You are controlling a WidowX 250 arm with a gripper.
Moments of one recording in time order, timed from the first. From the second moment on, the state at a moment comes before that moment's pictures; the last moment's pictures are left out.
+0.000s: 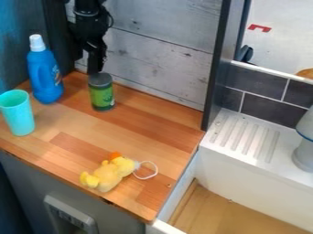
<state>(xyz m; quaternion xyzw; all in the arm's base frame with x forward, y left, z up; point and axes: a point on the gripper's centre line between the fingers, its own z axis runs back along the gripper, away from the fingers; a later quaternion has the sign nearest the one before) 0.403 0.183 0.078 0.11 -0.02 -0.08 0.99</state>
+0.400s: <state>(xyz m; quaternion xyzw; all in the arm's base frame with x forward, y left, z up) 0.410 0.189 0.074 0.11 -0.01 -0.08 0.99</state>
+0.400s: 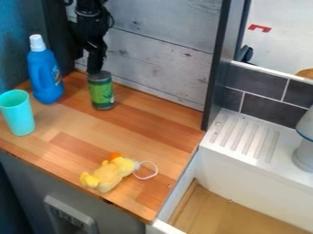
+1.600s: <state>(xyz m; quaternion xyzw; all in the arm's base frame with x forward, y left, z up) 0.384 0.045 0.064 -0.08 -0.07 -0.15 0.98</state>
